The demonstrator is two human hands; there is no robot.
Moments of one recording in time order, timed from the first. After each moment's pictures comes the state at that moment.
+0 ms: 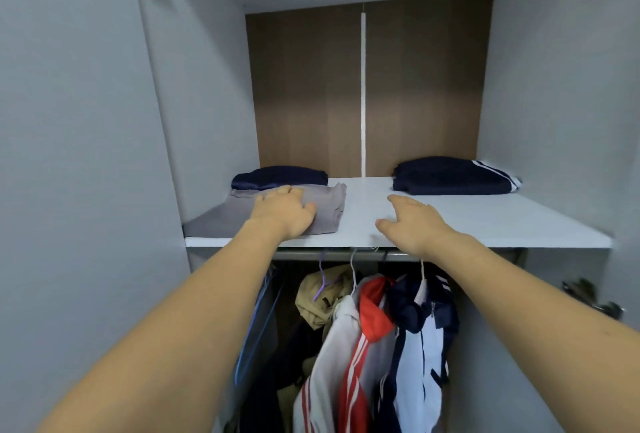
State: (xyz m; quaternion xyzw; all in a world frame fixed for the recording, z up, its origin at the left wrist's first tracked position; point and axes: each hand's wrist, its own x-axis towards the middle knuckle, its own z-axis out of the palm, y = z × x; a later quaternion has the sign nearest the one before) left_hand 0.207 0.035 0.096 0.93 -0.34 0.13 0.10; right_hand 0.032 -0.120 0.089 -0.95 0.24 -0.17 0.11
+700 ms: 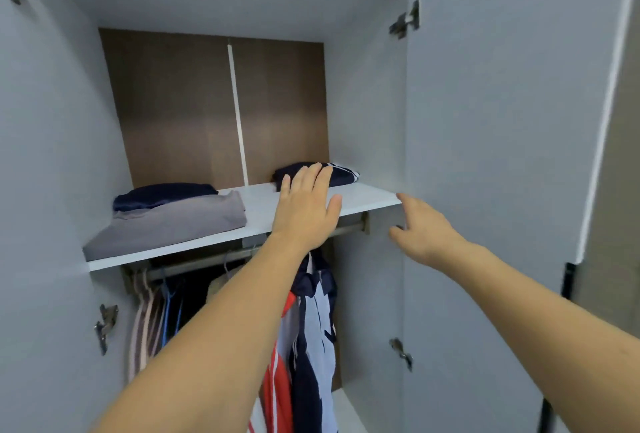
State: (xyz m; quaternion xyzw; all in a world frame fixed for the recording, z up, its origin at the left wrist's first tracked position) left_hand 0.020 0.034 0.092 0.67 -0.63 0.28 0.28; right_hand -0.193 -0.004 0.089 -0.84 0.47 -0.26 0.09
